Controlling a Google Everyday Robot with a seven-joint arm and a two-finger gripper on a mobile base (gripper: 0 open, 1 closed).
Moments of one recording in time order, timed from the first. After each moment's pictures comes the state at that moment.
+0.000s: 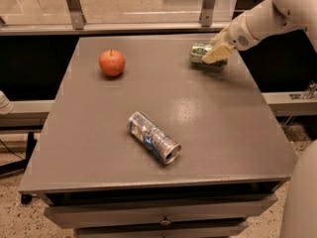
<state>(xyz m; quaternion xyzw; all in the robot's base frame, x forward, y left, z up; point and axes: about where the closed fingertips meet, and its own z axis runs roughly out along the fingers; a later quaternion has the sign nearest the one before) 0.733 -0.174 0.877 -0.53 0.76 0.09 0.37</state>
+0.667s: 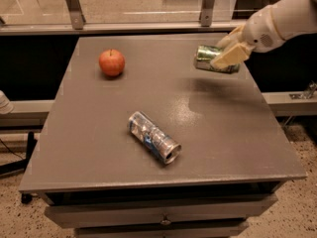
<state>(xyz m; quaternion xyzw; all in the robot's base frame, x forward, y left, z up) 0.645 -0.173 0.920 -0.55 0.74 0.14 0.37</state>
